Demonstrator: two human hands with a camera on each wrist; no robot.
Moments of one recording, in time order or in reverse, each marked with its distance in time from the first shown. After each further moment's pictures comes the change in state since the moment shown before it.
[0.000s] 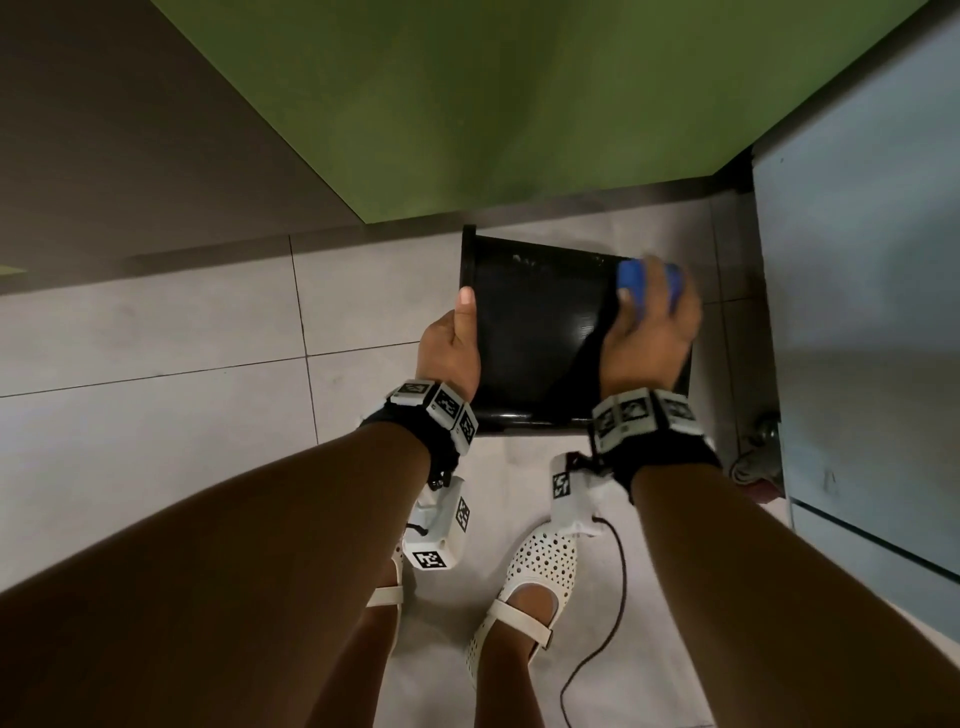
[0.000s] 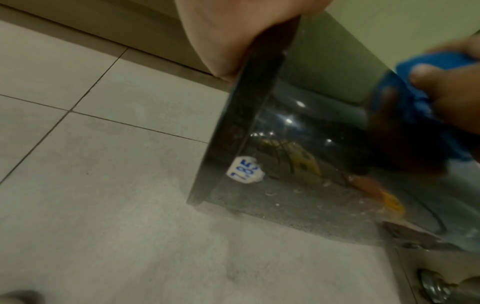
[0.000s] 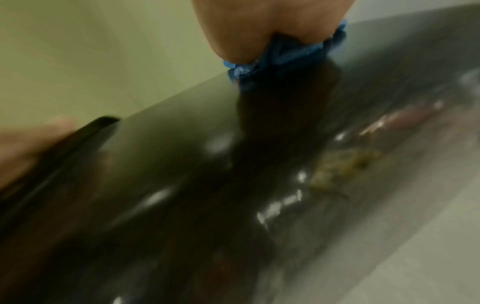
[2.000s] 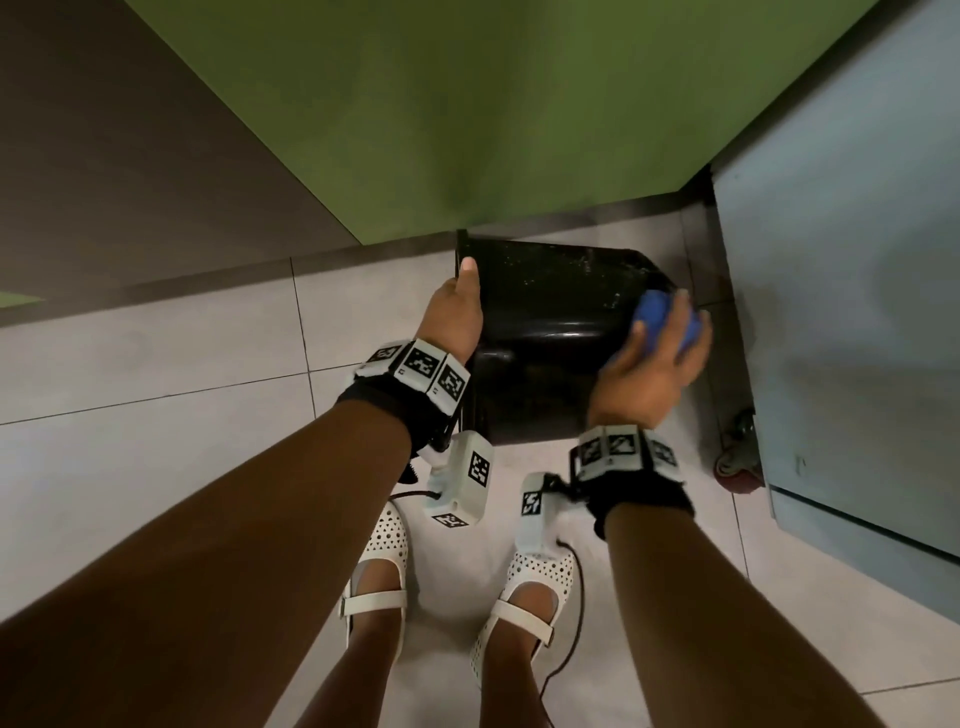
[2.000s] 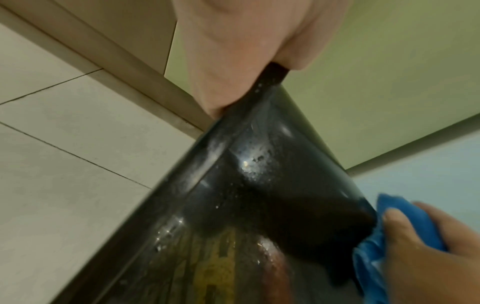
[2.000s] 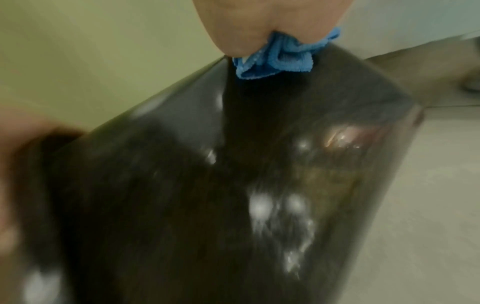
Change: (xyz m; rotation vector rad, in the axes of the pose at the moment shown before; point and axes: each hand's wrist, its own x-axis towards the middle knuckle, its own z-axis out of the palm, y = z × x) left_hand -0.006 0.064 -0.008 0.081 -0.211 -0.141; right_hand -0.038 -0.005 -0.022 0.194 0.238 0.171
